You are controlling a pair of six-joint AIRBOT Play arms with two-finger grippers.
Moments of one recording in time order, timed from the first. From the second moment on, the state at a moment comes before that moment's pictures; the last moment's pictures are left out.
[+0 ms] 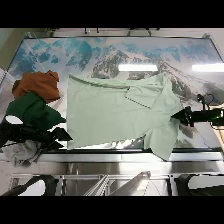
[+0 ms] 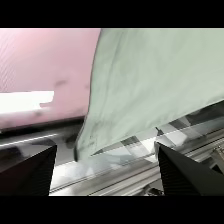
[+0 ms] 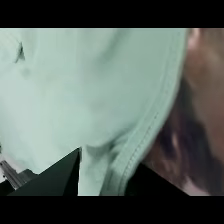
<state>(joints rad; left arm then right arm) 0.29 -1.23 0.53 0.96 -1.29 -1.28 -0.59 -1.68 0.89 -0.70 1.30 0.86</state>
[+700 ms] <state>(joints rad) 0.12 -1.41 0.83 0.92 -1.31 -1.19 -0.74 -1.52 0.90 -0.64 1.46 0.91</state>
